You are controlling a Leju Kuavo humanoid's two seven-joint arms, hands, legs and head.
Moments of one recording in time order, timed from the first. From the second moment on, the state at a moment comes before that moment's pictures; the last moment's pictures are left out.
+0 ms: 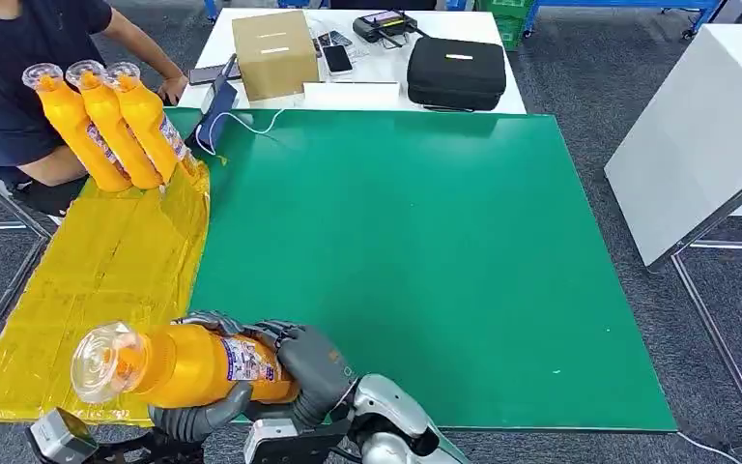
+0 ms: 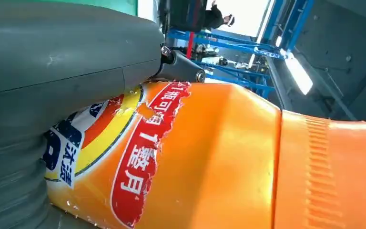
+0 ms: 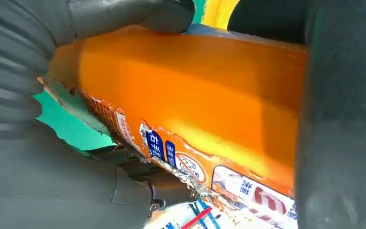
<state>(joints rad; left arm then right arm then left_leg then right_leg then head) 0.21 -0.19 -0.17 -1.72 0.12 -0.36 -0.56 -0.18 0.15 0.86 -1.33 0.67 -0.09 -0.22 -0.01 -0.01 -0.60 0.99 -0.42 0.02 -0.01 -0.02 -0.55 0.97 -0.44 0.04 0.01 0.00</state>
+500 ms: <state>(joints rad) 0.22 -0.19 -0.10 -1.77 -0.17 -0.14 -0.64 -0.07 0.03 0.69 -1.58 0.81 -0.24 -0.12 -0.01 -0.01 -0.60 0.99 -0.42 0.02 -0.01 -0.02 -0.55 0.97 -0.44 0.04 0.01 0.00</state>
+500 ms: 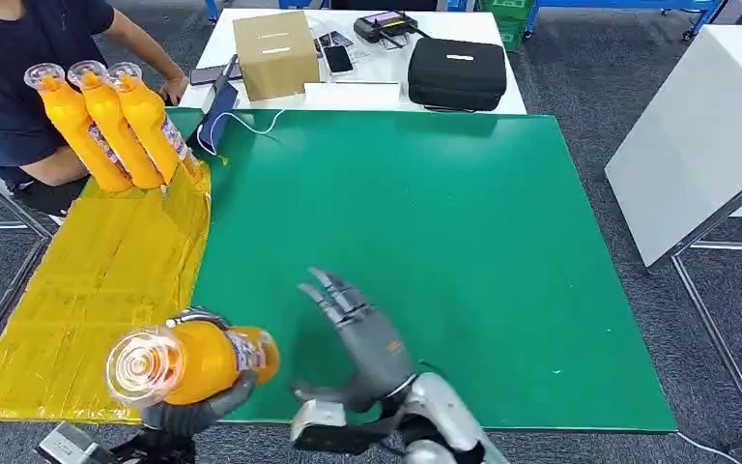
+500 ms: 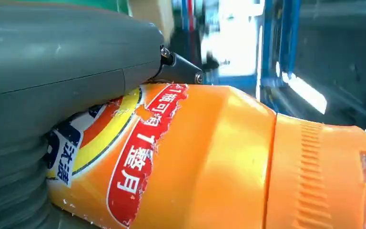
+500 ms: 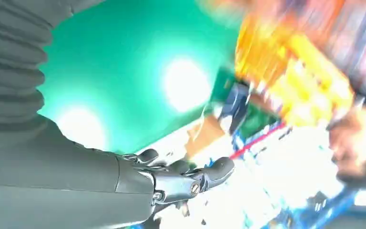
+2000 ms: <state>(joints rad) -0.11 -0.06 0.05 -1.09 -1.24 0.43 -0.32 -0.12 -0.09 0.52 -1.75 0.68 -0.19 -0.20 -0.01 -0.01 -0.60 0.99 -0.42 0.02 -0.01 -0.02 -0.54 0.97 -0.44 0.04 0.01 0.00</state>
